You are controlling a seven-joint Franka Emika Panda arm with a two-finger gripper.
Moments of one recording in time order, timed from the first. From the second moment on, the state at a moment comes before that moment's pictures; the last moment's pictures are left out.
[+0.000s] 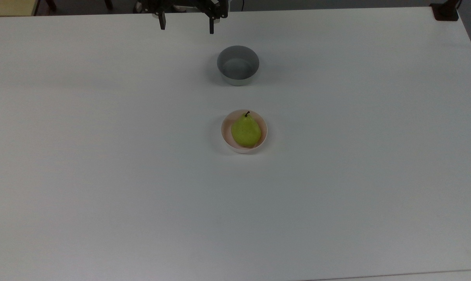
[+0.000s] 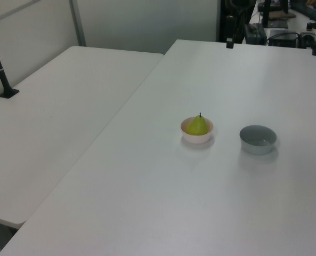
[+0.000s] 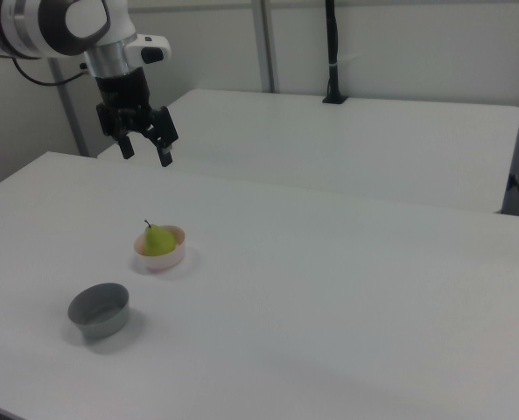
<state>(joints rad) 0.13 0.04 -0.08 -1.58 -0.04 1.66 0.09</state>
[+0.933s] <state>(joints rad) 0.13 0.04 -0.08 -1.58 -0.04 1.66 0.09</state>
